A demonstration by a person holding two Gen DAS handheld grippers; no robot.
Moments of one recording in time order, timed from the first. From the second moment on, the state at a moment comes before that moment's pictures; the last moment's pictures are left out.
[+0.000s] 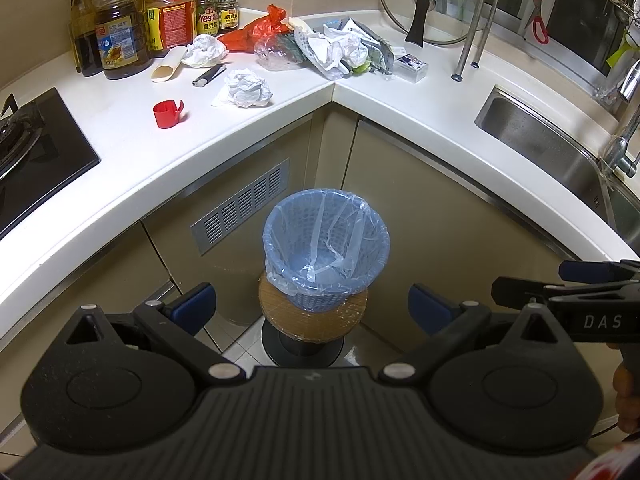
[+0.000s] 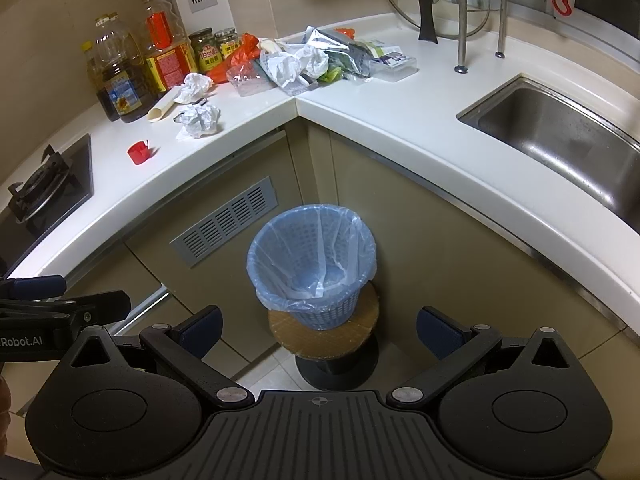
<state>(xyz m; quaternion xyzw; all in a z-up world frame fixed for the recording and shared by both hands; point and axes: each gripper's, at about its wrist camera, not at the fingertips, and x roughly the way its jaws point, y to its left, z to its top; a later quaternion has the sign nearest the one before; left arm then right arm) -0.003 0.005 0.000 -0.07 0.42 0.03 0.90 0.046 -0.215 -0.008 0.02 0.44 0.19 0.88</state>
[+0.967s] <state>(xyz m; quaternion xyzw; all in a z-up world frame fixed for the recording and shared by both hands) -0.012 0.011 0.011 -0.07 0.42 0.04 0.90 0.045 -0.214 0.001 0.02 0.43 0.19 0.88</state>
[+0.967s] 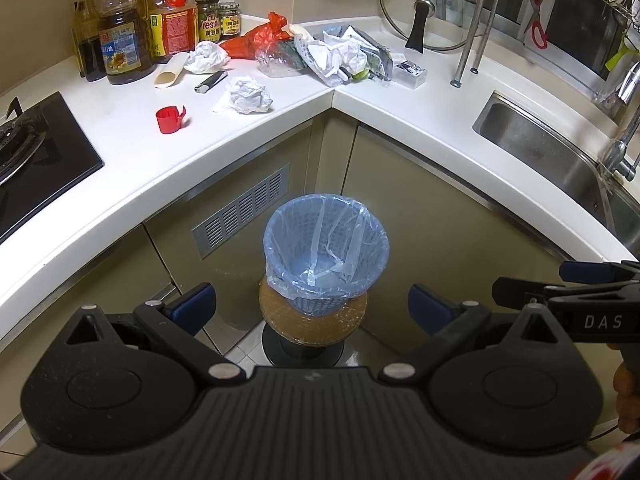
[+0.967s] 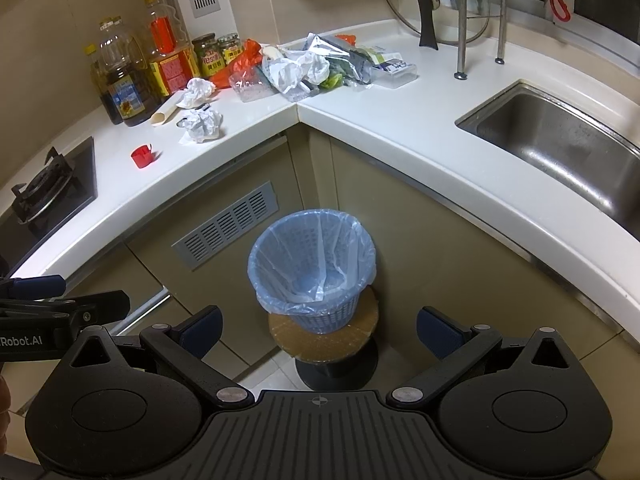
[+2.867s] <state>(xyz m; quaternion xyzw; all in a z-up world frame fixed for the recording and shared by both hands) -0.013 0.073 0.022 -0.07 0.36 0.07 0.93 0.058 -0.208 0.008 0.07 0.38 0.19 0.90</state>
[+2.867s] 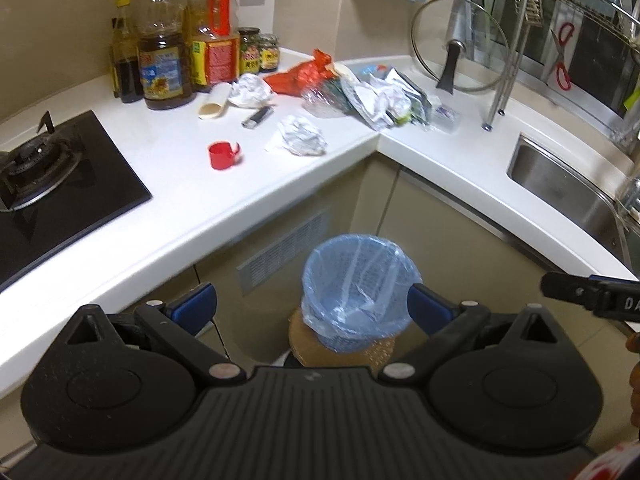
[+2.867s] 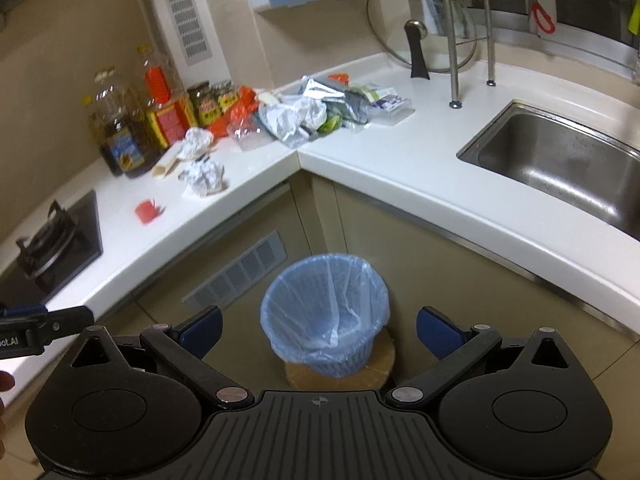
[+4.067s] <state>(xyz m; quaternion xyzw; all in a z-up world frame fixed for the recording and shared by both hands) 0.129 0.134 -0.006 -0.07 0.32 0.21 0.92 0.270 -0.251 -0.012 0.08 0.33 0.20 0.92</state>
